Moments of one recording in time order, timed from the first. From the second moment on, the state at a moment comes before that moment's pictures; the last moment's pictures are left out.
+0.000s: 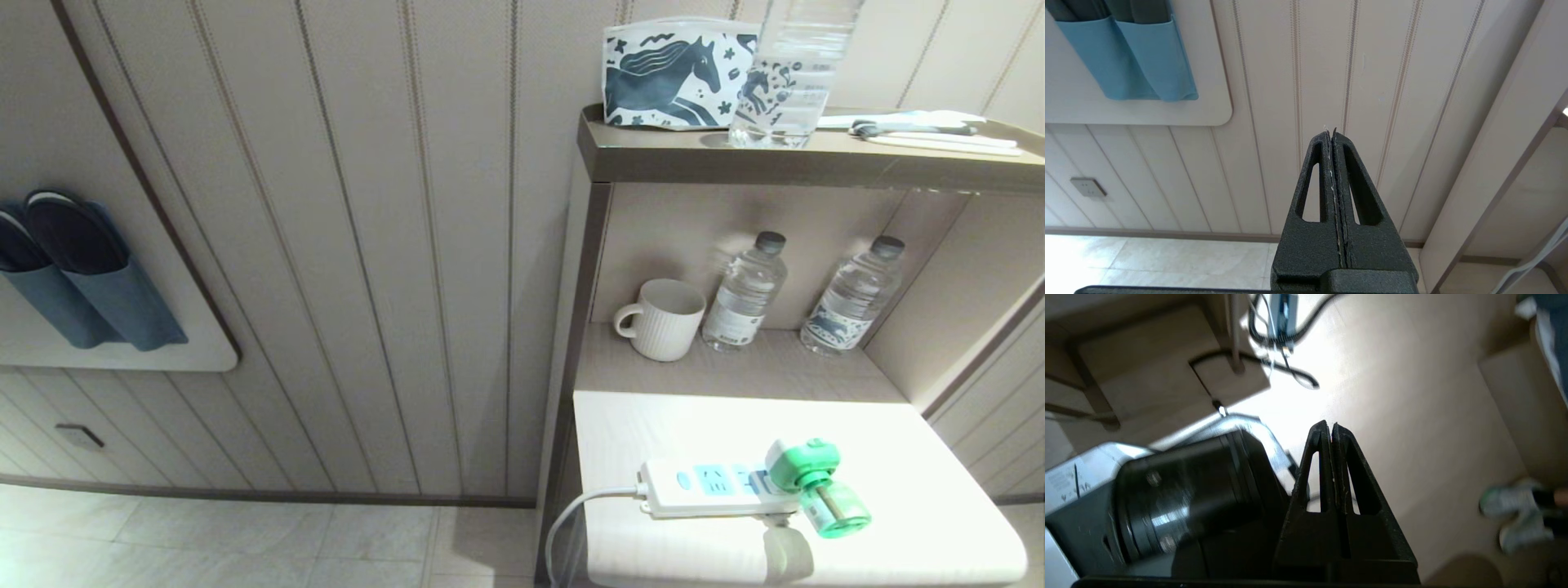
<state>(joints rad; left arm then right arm) -0.01 0.00 0.00 -0.12 -0.01 0.02 -0.26 0.30 -0.74 1.17 -0.36 0.12</state>
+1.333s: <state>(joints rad) -0.01 0.00 0.00 -0.12 -0.01 0.02 -0.25 0.28 -0.62 0.84 -0.15 0.00</state>
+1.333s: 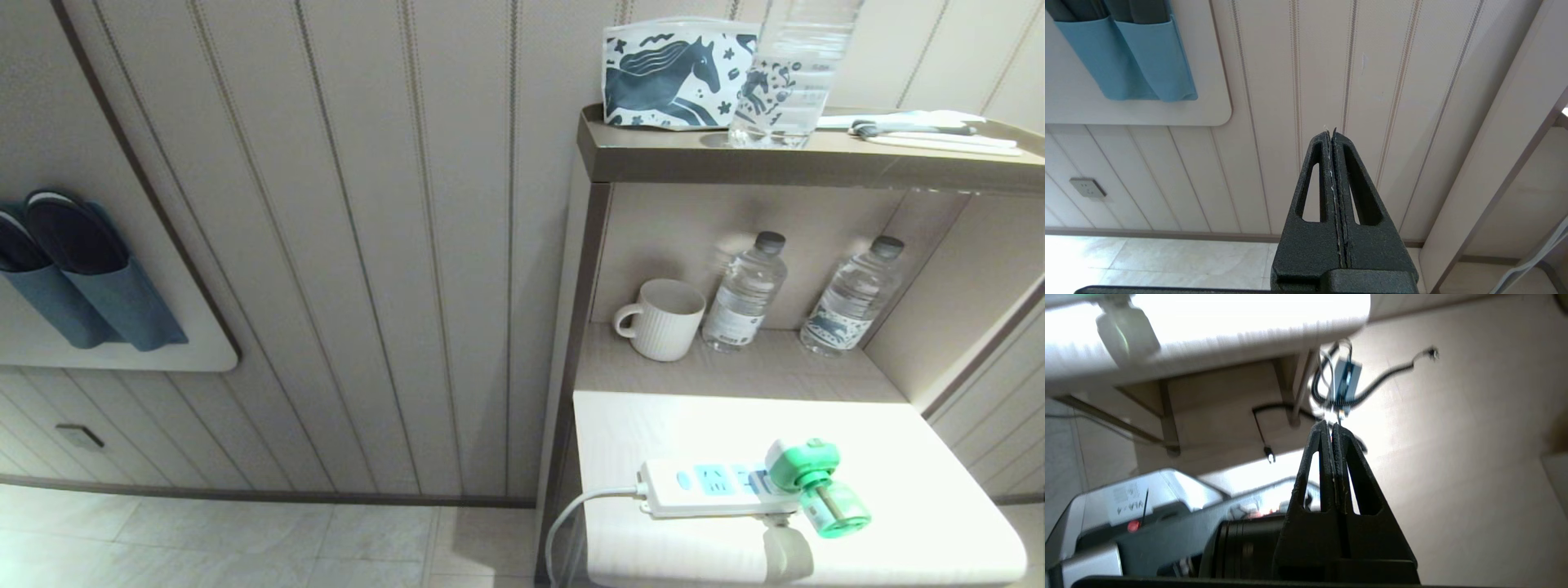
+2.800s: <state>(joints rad) -0.01 0.00 0.00 -0.12 -0.01 0.01 0.00 0.01 0.00 -0.04 -0.02 -0.05</state>
